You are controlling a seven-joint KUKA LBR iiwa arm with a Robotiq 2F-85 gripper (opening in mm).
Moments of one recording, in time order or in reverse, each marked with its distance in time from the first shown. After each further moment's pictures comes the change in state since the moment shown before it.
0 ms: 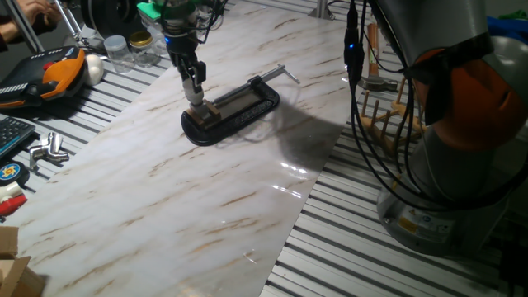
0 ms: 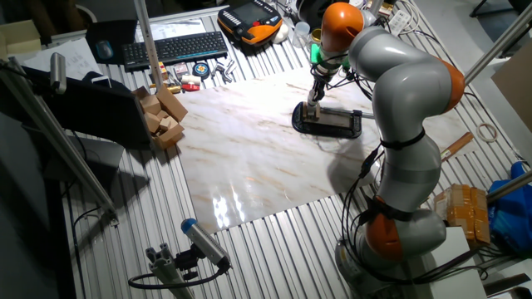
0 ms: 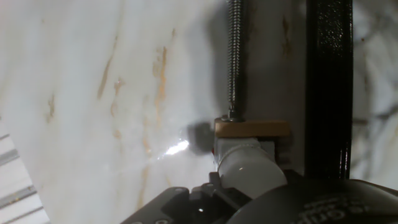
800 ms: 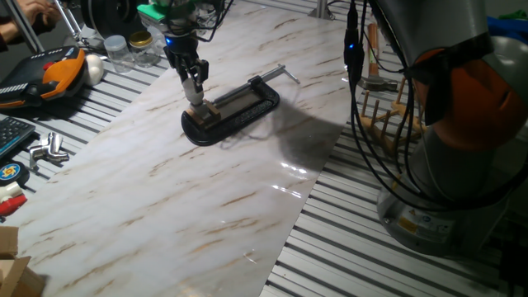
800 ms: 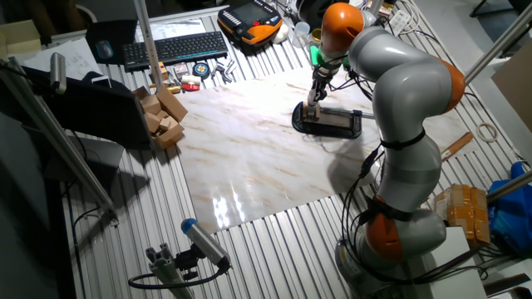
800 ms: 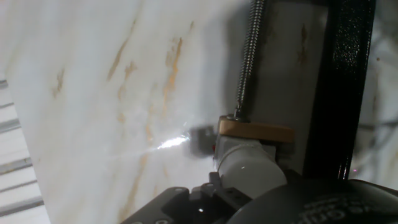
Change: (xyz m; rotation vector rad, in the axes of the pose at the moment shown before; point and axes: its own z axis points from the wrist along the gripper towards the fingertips) arm 0.000 0.000 0.000 0.014 -0.003 -0.123
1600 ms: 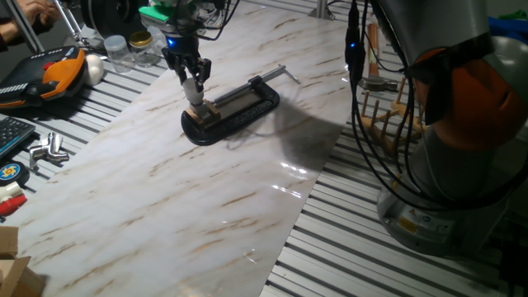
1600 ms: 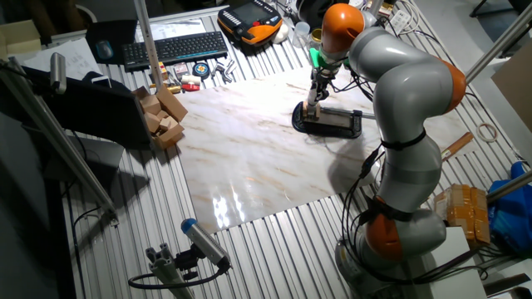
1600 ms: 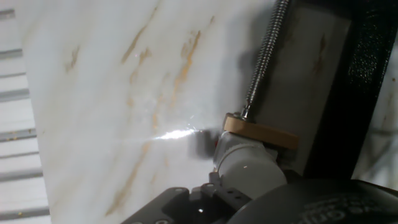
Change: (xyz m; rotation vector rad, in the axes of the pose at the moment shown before) arm 0.000 0.000 0.000 -0.028 0.007 -0.162
